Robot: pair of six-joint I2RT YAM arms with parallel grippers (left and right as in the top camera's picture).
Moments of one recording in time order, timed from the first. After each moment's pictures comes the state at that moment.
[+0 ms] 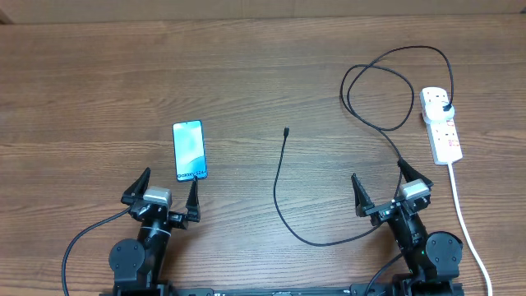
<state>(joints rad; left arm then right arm) 0.04 0.02 0.01 -0.06 0.22 0.03 0.05 0.01 0.02 -0.01 -0.27 -0.06</state>
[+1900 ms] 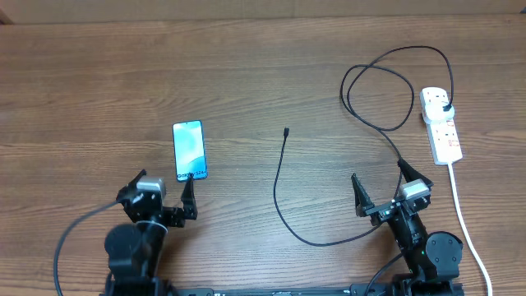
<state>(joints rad) 0.04 0.23 0.17 -0.19 0.16 -0.03 0.05 0.01 0.02 -0.01 -0.28 -0.06</state>
